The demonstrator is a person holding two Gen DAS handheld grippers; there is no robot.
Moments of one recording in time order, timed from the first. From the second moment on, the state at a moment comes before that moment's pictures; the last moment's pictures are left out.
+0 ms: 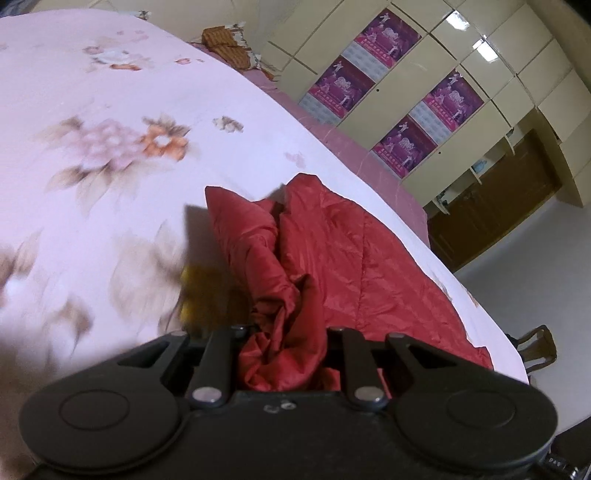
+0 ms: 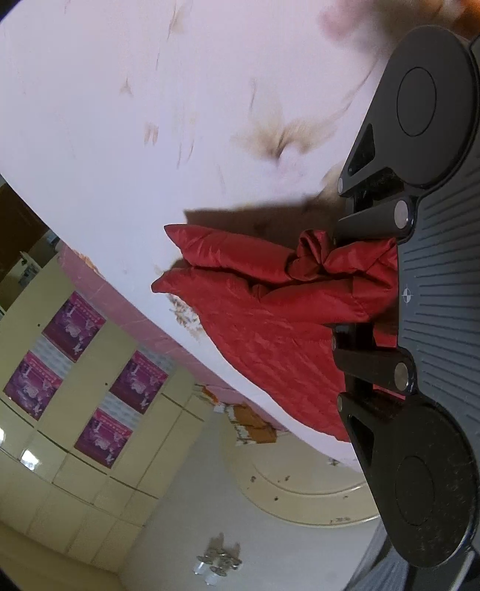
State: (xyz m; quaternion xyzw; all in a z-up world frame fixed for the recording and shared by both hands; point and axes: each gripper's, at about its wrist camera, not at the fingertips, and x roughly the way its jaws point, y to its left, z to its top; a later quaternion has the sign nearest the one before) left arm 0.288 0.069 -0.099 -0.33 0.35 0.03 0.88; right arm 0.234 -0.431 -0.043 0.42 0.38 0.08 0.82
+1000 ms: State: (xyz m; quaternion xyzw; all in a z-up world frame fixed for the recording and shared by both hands) left arm 0.171 0.068 -0.124 -0.35 0.34 0.03 0.87; right arm 0.139 -0.464 -0.050 0.44 0.39 0.06 0.81
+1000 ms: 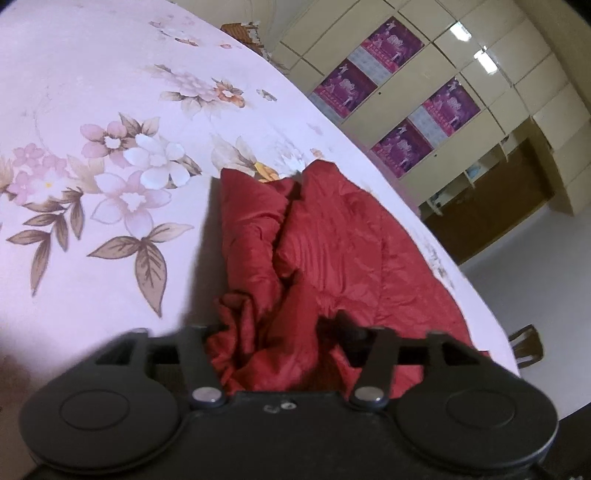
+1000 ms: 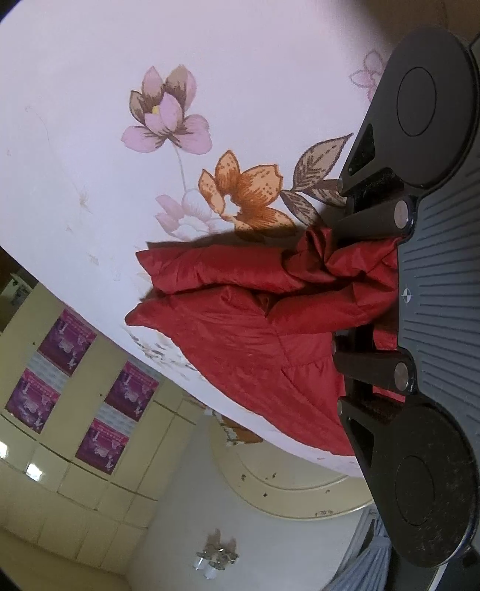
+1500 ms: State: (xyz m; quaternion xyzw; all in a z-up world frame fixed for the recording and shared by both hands) left arm 0.139 0.069 -0.124 -0.39 0.33 0.01 0.86; right arm 0.098 -0.420 0.021 0.30 0.34 0.03 0.89
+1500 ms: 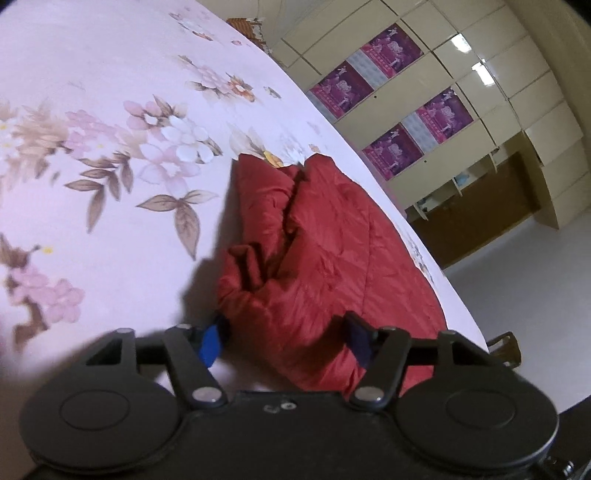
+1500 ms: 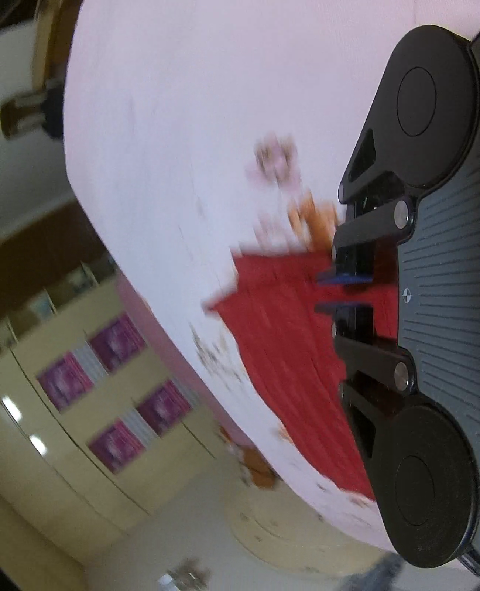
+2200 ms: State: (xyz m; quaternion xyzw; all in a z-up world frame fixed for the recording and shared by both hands) left arm 0.157 0.054 -0.093 -0.30 0.29 -0.02 0.91; right arm 0.187 -0.246 -0.046 0.13 0.45 0.16 0.87
